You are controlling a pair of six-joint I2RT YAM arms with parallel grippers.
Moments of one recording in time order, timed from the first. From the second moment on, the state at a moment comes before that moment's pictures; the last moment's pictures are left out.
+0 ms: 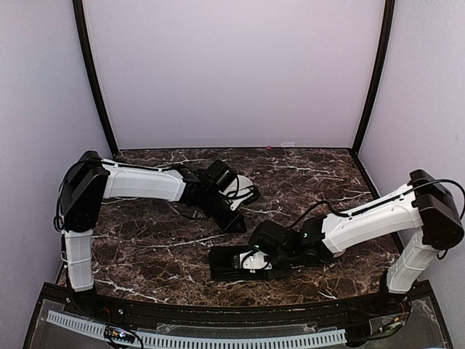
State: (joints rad) left arm -0.87 2.02 1.44 -0.45 0.37 0.02; right arm 1.22 1.66 0.90 -0.39 0.30 -0.56
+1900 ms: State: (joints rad) left arm -0.81 1.52 0.77 -0.30 0.21 -0.18; right arm 1.16 1.65 0.91 -0.29 -0.01 -0.77
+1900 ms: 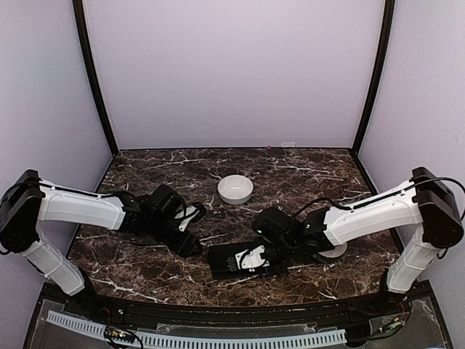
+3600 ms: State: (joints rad) left arm -1.03 1.55 0.74 -0.27 0.03 -0.09; right arm 1.11 1.69 0.90 -0.26 -0.09 -0.75
